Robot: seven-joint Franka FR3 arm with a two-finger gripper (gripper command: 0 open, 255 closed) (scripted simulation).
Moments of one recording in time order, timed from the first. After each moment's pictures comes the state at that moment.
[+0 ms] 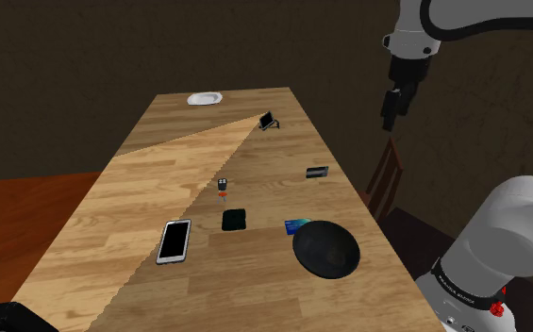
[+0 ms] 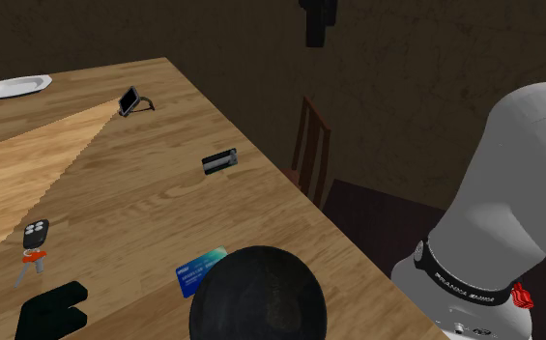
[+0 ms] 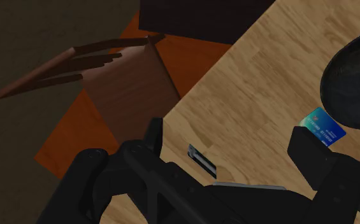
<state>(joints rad) -0.02 -0.82 -0.03 -2.40 -0.12 1.56 -0.14</state>
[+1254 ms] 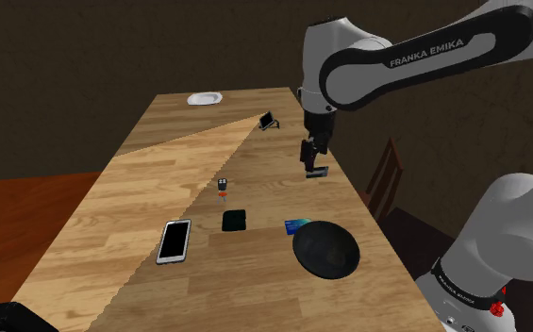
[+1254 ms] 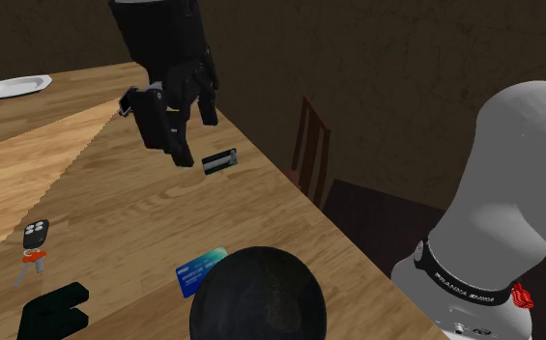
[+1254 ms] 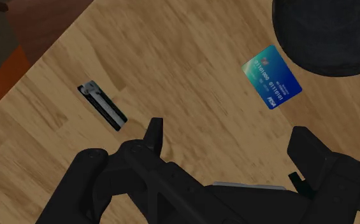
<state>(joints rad) 0.12 -0.40 0.15 -2.38 0.01 1.95 -0.02</state>
